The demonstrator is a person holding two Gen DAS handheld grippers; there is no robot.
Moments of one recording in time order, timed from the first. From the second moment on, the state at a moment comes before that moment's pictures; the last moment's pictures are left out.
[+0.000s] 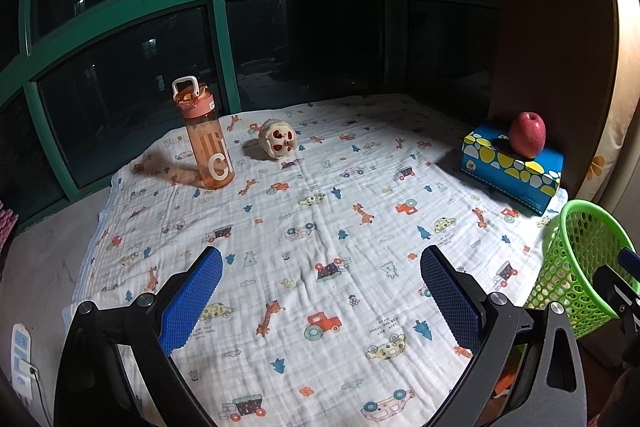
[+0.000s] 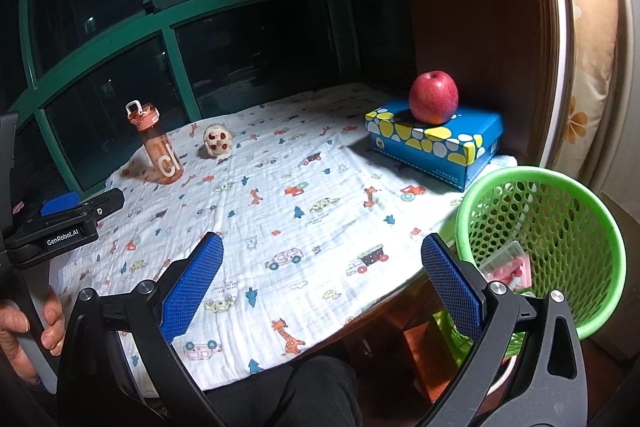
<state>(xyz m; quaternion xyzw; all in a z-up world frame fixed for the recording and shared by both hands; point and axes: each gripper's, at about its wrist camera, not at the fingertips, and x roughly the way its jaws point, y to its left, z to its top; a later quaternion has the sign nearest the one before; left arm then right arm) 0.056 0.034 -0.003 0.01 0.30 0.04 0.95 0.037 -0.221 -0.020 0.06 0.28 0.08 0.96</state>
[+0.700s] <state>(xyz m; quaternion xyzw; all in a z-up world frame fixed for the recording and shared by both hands) 0.055 0.035 -0.007 0.01 0.31 0.05 0.95 0.038 -0.221 -0.023 0.06 0.28 0.08 0.95</state>
